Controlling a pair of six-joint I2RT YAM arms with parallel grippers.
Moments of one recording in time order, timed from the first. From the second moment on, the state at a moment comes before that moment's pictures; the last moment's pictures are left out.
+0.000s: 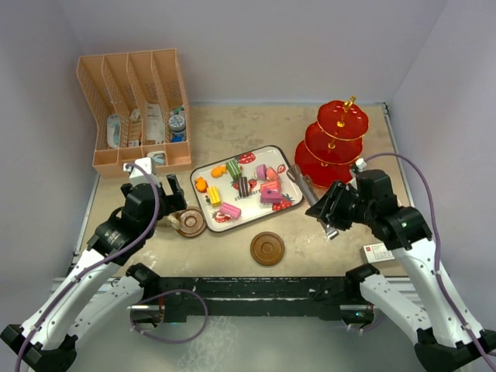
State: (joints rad) left arm -0.56 0.65 0.75 -0.64 -0.53 -0.51; right arm 0.37 0.76 0.98 -1.04 -0.18 0.86
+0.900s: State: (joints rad) left arm -0.62 0.93 0.60 0.13 -0.04 -1.23; right arm 0.87 1.07 1.06 -0.70 0.03 0.56
